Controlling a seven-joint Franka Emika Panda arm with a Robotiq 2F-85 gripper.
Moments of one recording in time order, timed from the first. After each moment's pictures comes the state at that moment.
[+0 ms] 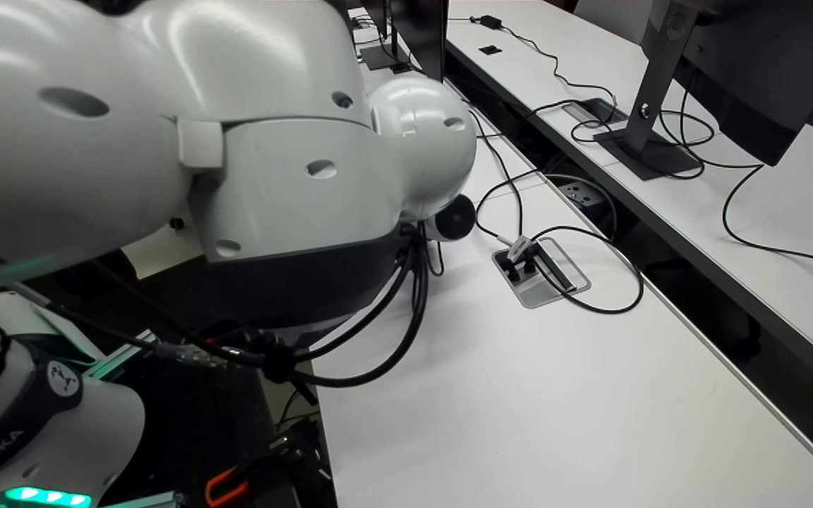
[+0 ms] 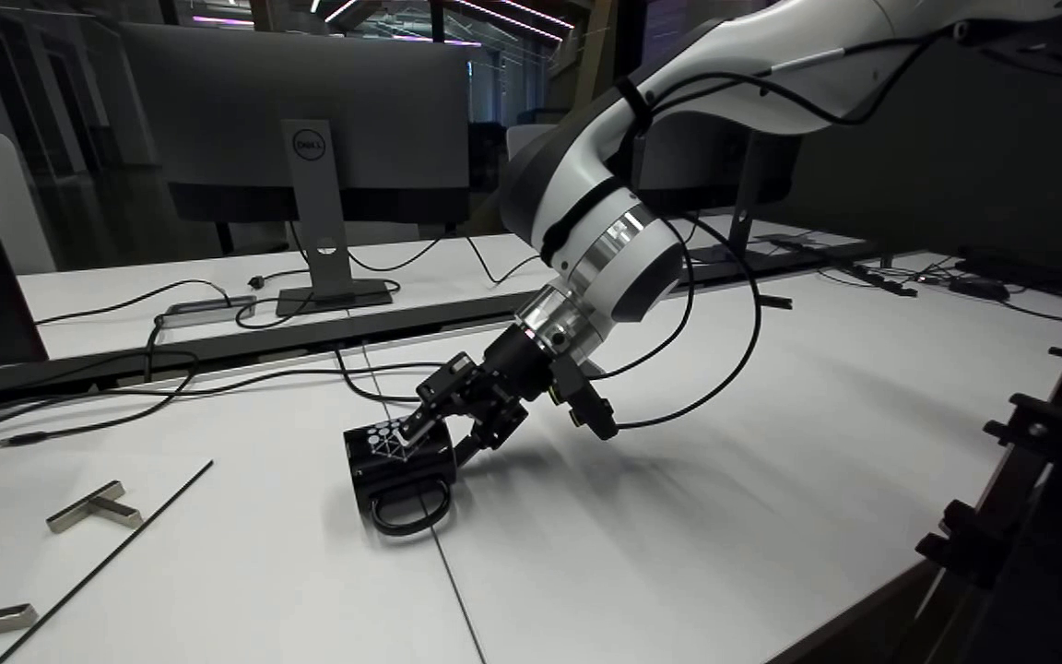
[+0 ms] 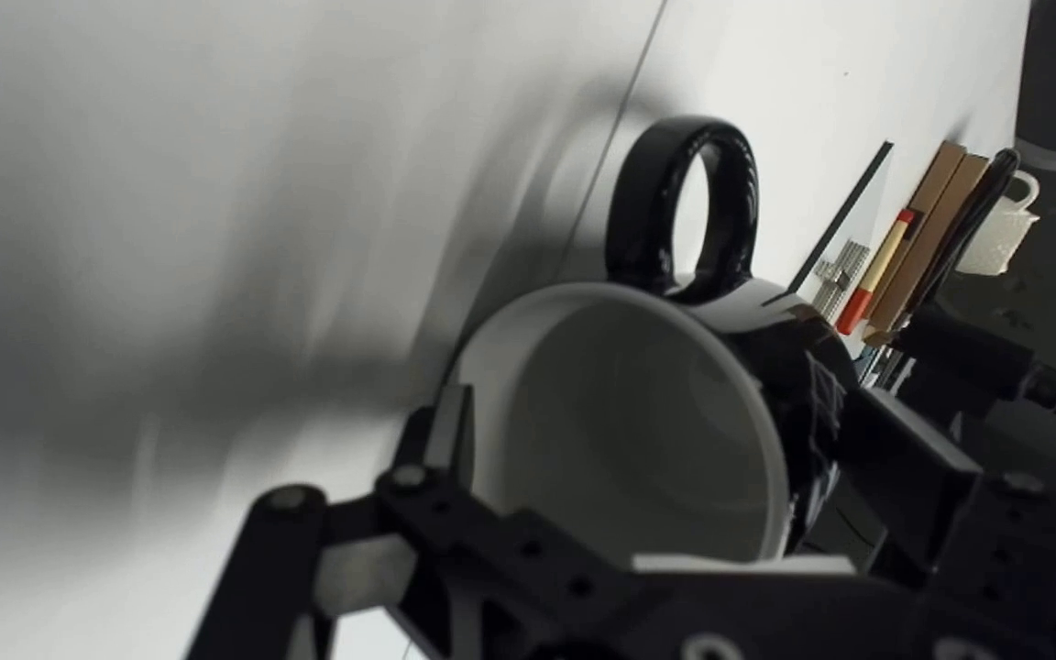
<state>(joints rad) -0.48 1.46 0.82 -1.71 0.61 2.99 -1.06</state>
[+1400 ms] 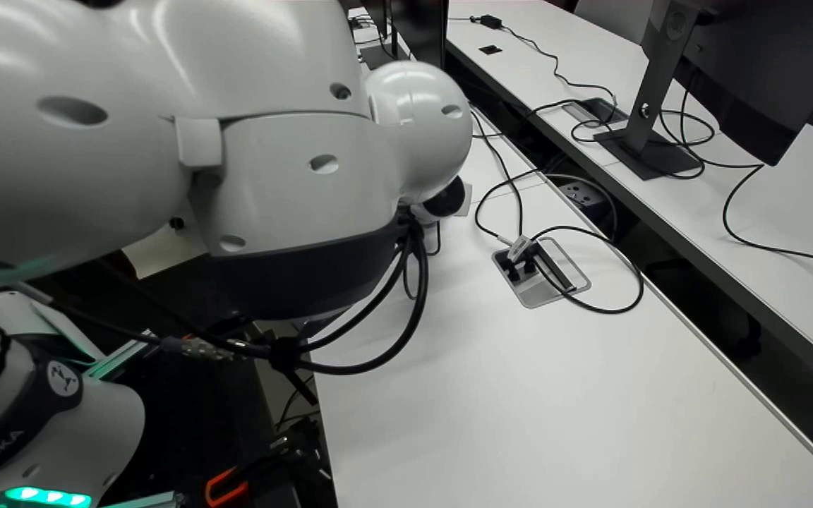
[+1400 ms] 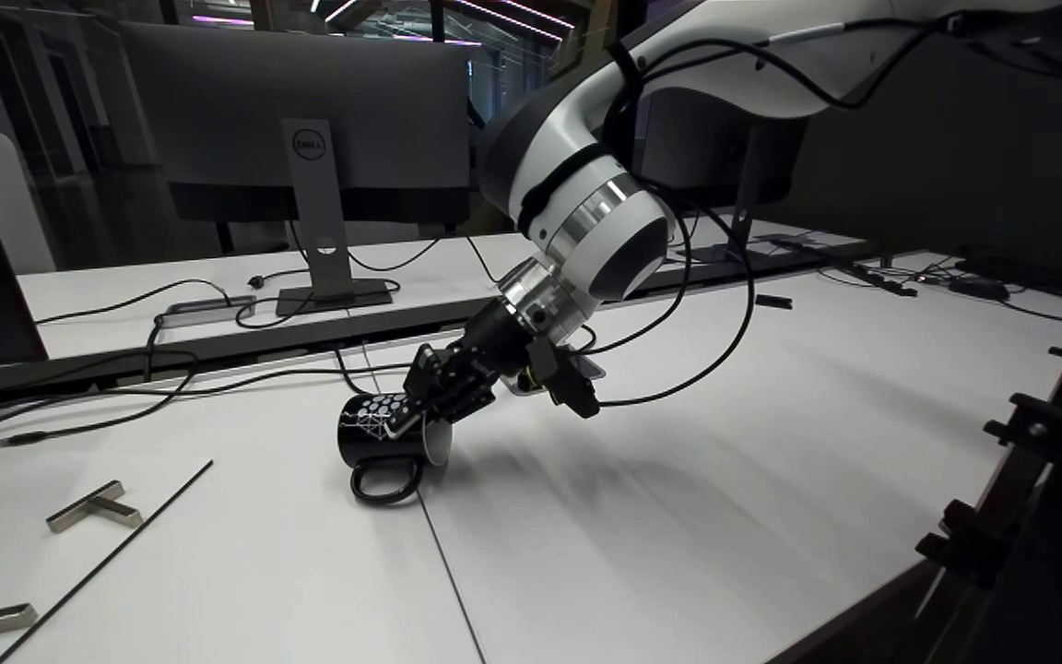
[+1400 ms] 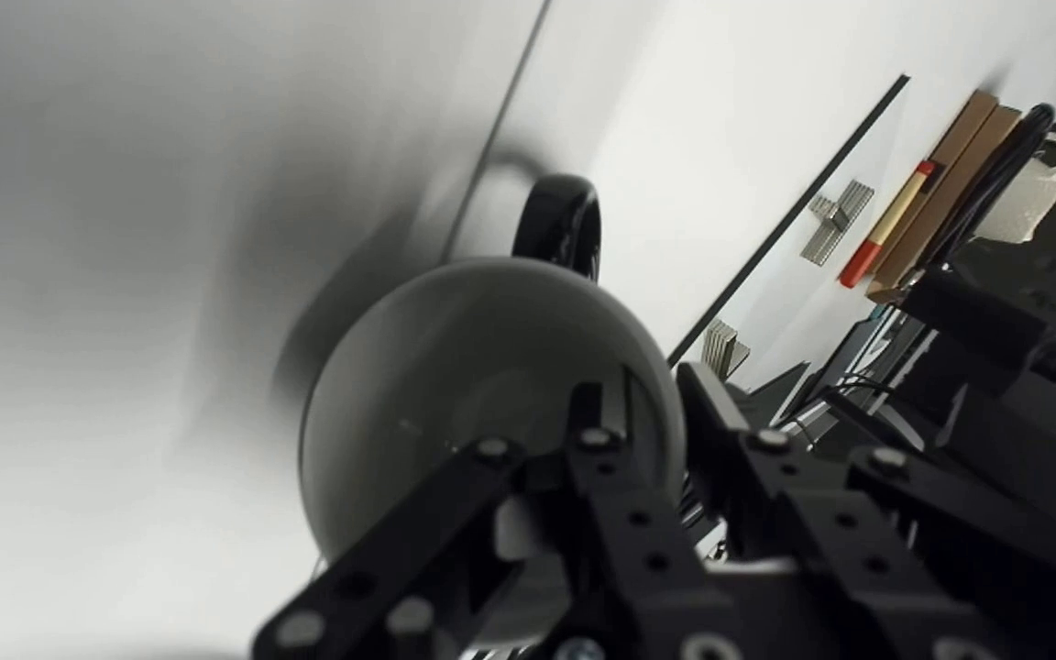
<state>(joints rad) -0.48 1.46 0.90 -1.75 0.60 3.14 -1.11</state>
